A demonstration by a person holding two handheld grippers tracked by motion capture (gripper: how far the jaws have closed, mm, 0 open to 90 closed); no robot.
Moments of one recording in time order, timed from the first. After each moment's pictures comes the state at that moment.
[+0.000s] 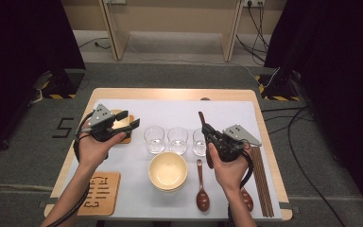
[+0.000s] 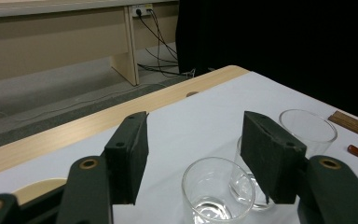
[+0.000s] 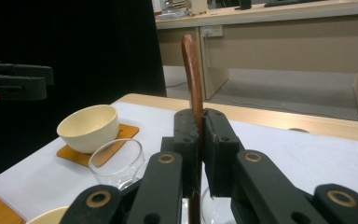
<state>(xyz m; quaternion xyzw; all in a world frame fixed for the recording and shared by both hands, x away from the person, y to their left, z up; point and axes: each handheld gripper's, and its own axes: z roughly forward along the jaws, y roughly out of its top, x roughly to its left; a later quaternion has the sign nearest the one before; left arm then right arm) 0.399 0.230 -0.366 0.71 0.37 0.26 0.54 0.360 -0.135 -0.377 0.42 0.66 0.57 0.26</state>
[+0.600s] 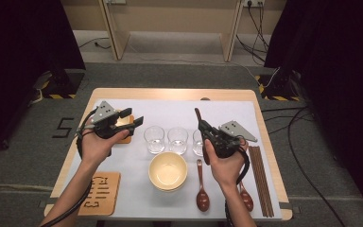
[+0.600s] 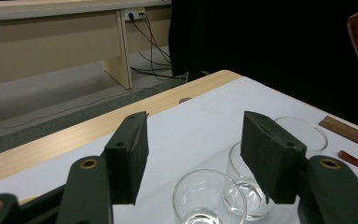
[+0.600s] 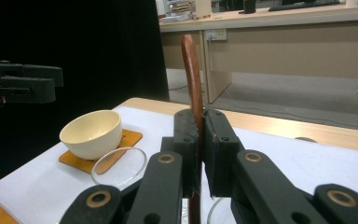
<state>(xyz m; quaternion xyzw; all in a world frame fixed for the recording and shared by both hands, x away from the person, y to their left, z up) 0.405 0.222 -0.359 0.72 0.36 0.25 0.54 0.369 -0.125 -0.372 0.41 0.66 0.58 0.26</state>
